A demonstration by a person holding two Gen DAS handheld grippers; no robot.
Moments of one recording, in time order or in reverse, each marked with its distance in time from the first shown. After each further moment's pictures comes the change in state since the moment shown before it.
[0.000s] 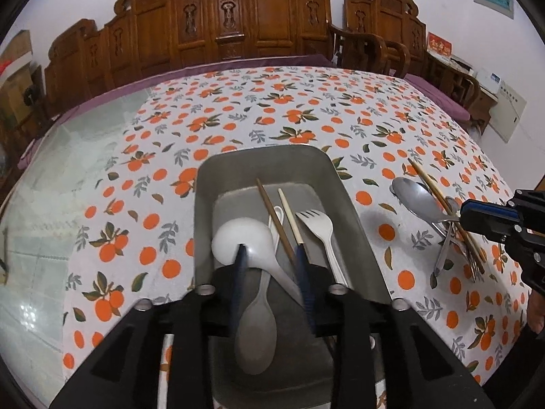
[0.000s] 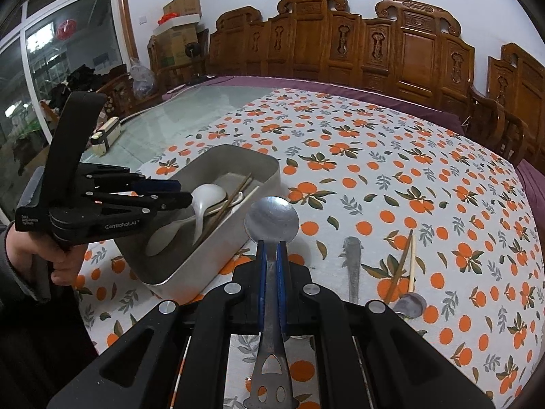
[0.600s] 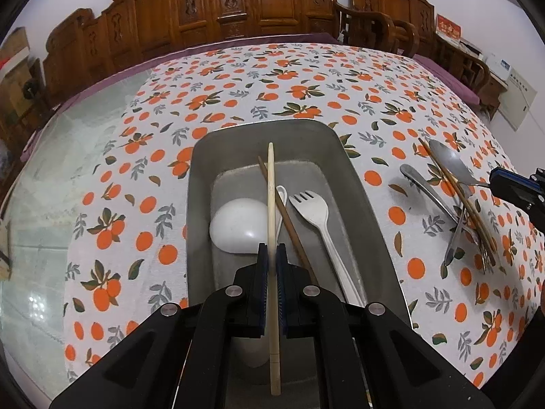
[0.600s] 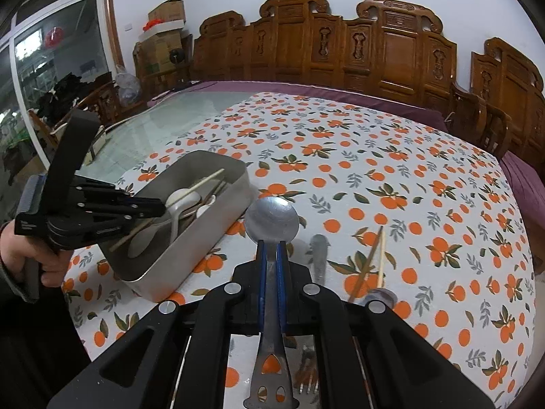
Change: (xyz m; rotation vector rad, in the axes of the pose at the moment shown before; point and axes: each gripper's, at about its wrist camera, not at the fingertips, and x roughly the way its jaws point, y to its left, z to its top) left arm 0.017 -0.004 -0.002 0.000 0.102 0.023; right arm -0.011 -0.023 -0.003 0.018 -0.008 -0.050
